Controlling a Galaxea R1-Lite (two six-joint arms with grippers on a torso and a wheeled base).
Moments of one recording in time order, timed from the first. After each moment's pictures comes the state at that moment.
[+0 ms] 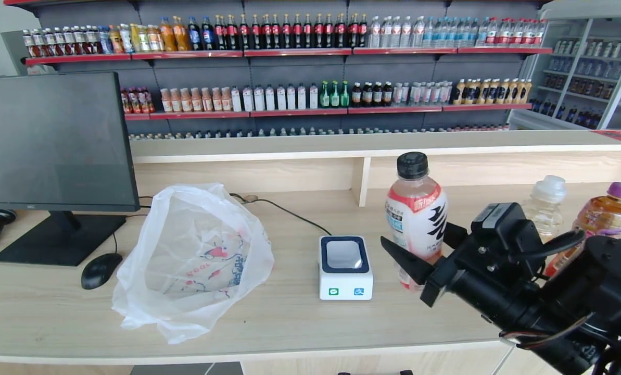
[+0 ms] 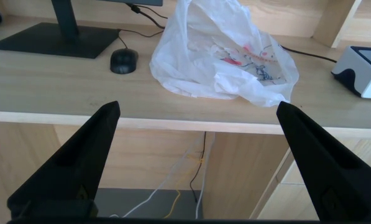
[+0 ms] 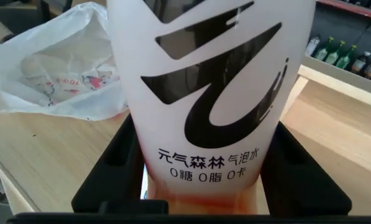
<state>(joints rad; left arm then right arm) 0.00 0.00 0.00 0.00 0.00 -0.01 0.62 1.74 -0.31 -1.57 0.00 -0.24</state>
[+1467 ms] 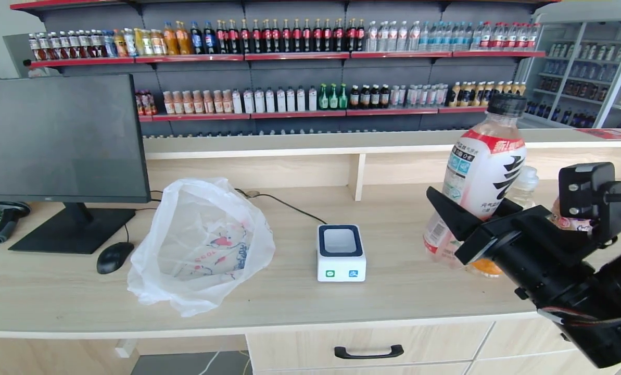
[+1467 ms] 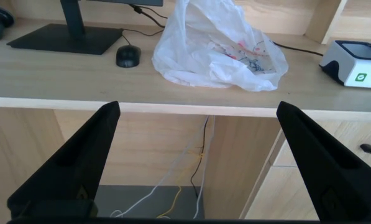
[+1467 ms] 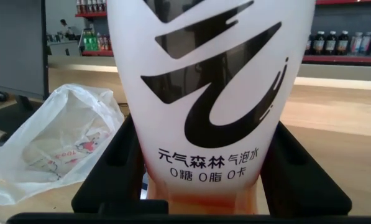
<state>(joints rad) 0.00 0.00 0.00 0.00 0.00 0.01 0.58 1.63 -0.32 -1.58 -0.18 -0.02</state>
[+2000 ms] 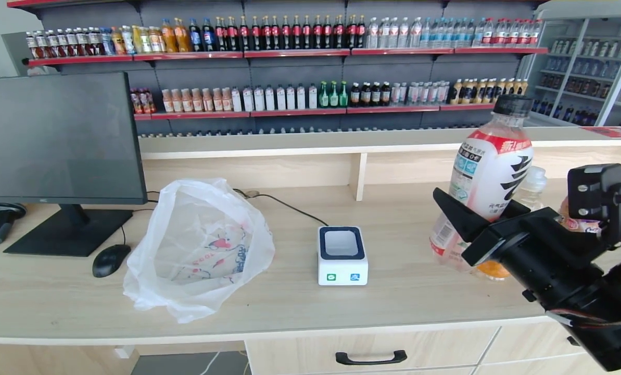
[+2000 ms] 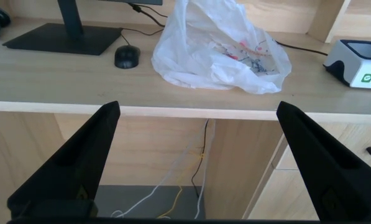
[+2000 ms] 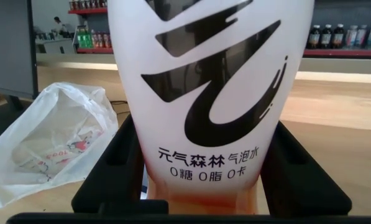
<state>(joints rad) 0.00 0.00 0.00 0.00 0.00 0.01 0.58 1.61 -0.30 -1.58 -0.19 -0.02</state>
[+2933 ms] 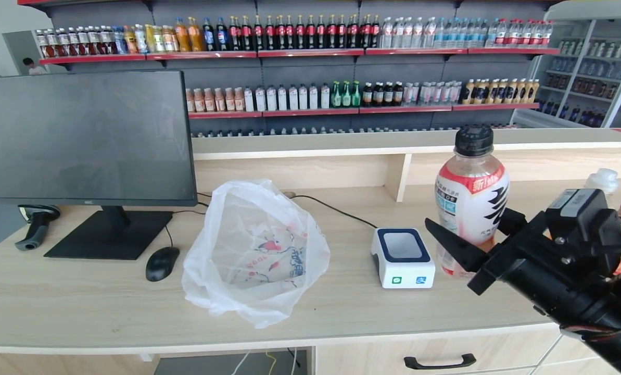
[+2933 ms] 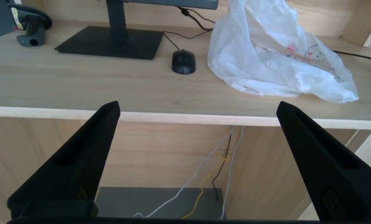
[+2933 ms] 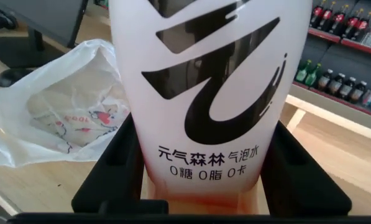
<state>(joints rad) 0.00 0.00 0.00 0.00 0.00 0.00 0.49 1.60 -0.24 -1.57 0.10 -0.33</state>
